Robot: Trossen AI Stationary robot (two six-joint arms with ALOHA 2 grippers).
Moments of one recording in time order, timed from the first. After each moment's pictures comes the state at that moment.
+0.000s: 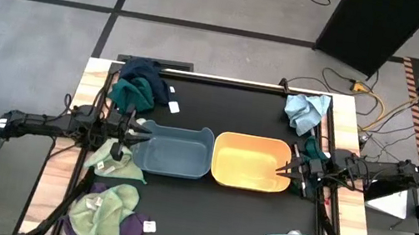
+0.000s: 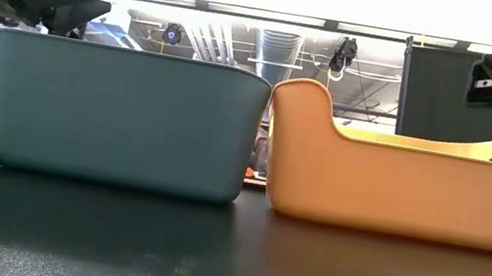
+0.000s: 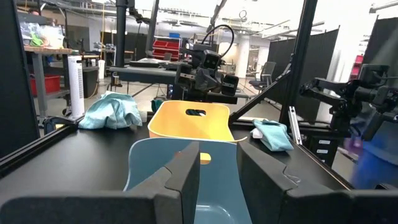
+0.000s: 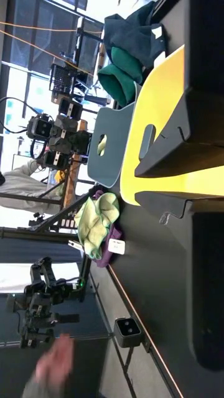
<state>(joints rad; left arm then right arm) 0.09 0.10 0.02 0.17 0.12 -0.11 0.10 0.04 0.01 0.06 -0.18 -0.13</state>
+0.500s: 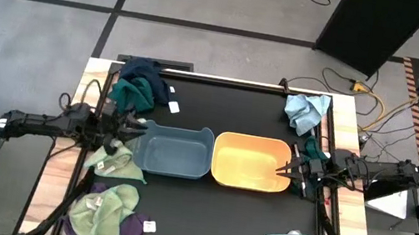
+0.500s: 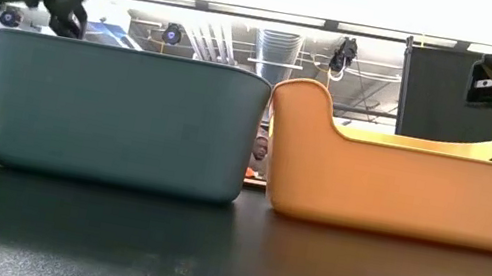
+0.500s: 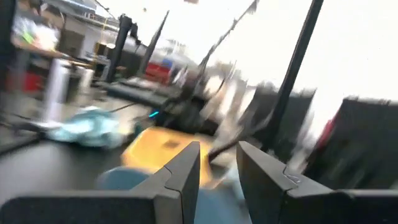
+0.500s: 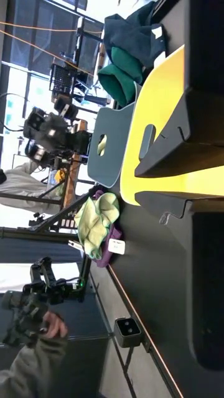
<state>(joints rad) 0.09 0.11 0.02 0.38 0.11 -0.46 0.10 0.04 0.01 0.06 -0.18 -0.13</state>
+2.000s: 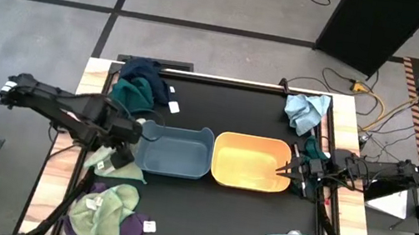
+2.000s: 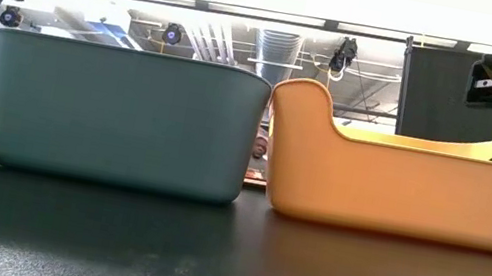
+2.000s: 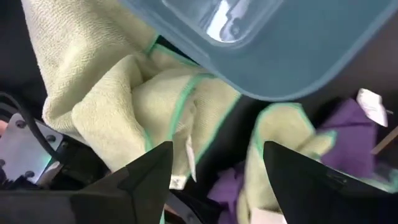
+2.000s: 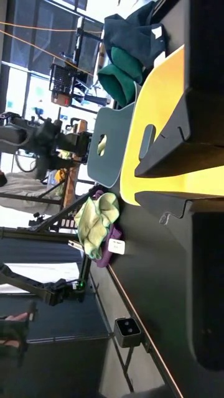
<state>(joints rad) -0.17 1.07 0.97 -1.36 0.12 -0.85 0.10 0.04 0.01 0.06 -0.18 -0.13</state>
